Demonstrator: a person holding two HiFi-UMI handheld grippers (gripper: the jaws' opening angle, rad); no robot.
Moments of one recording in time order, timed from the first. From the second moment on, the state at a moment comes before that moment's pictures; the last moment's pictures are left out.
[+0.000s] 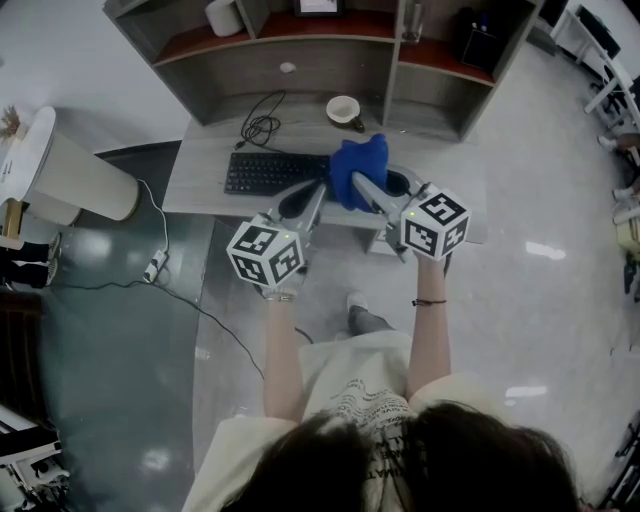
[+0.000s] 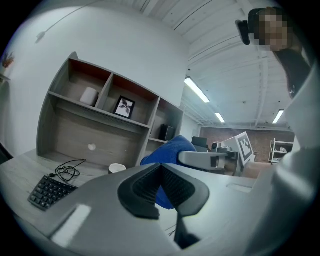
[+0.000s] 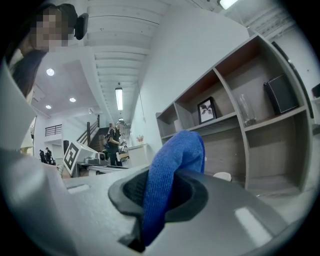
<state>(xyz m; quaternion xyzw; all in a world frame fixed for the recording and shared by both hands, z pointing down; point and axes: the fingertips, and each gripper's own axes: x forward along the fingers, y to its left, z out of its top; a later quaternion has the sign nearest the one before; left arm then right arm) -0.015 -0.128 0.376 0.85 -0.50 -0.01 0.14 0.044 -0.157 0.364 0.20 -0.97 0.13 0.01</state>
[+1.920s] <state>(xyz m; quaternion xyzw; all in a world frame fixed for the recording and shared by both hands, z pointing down) 0.048 -0.223 0.502 0.88 -0.38 0.05 0.30 0.107 -0.259 0.501 0.32 -0.91 0.24 0.11</state>
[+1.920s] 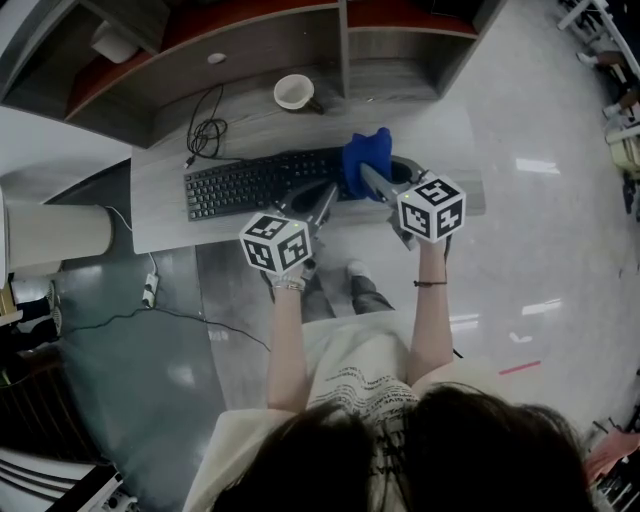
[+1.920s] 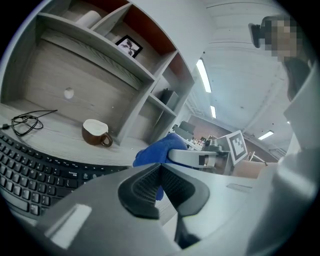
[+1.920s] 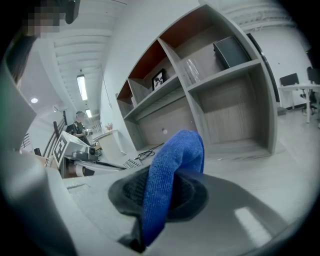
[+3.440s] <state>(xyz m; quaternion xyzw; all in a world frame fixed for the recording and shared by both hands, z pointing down) -0.002 -0.230 0.530 0.86 -0.38 0.05 0.33 0.055 -0.268 0.533 0.31 -0.90 0.27 0.13</state>
